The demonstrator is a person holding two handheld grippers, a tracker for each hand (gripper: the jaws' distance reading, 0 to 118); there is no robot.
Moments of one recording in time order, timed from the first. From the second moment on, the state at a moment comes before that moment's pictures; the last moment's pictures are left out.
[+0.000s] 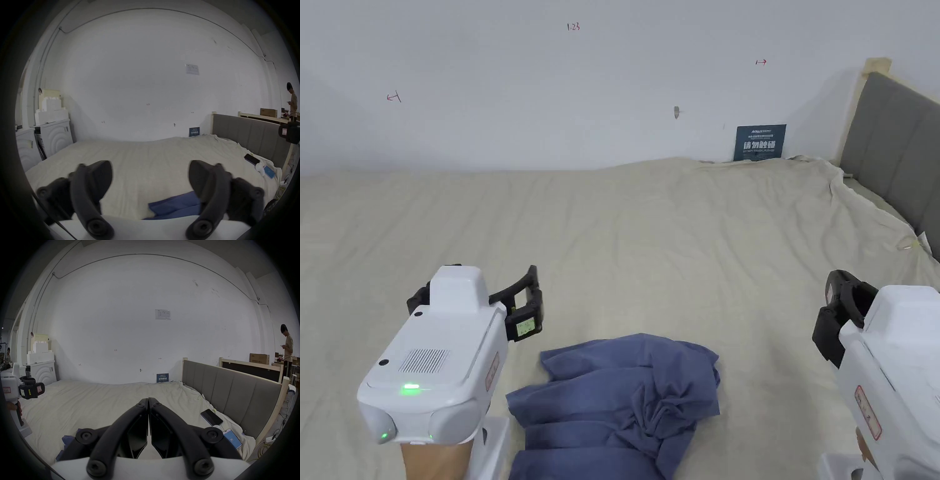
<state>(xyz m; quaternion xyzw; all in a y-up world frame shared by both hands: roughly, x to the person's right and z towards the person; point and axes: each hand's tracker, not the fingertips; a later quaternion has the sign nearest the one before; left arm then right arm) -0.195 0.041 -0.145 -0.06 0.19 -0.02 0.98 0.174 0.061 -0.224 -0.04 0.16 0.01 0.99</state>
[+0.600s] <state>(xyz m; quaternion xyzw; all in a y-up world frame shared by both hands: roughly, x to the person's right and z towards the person) -0.214 0.023 -0.150 -0.15 0.17 0.02 0.97 0.167 0.053 -0.228 -0.05 0.17 0.01 0.98</state>
